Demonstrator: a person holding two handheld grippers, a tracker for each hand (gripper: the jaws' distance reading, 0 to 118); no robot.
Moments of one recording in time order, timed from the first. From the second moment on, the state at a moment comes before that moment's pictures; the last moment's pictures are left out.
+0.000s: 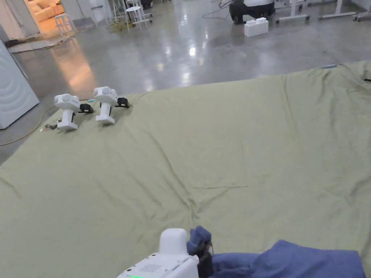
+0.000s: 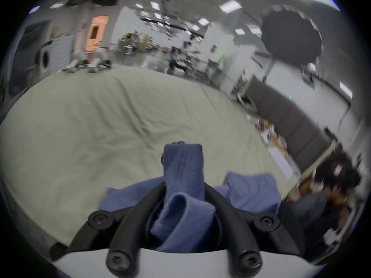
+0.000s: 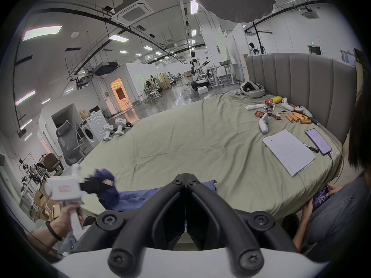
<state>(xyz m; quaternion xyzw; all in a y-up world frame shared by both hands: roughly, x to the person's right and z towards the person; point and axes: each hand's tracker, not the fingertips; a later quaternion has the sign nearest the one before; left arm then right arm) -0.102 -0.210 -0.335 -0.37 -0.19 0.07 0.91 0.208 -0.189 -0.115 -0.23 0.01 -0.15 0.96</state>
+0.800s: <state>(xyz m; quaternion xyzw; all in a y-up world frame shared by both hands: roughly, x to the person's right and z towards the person) -0.103 -0.272 -0.369 -0.44 -0.24 0.25 0.82 0.240 -0.216 -0.091 -0.26 -0.05 -0.19 0.95</state>
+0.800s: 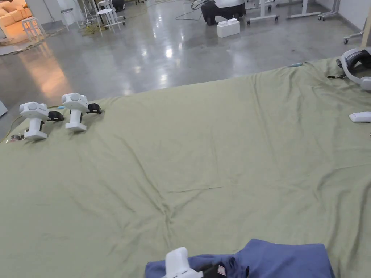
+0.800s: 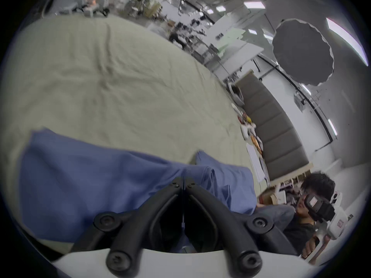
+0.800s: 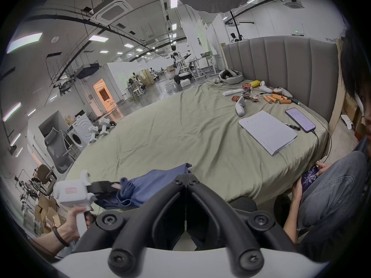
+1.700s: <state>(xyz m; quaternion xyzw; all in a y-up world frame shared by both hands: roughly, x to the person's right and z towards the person) -0.325 -0.361 -0.369 -0.37 -0.14 0.57 0.72 0.222 -0.215 -0.103 -0.30 -0.01 -0.19 0.94</state>
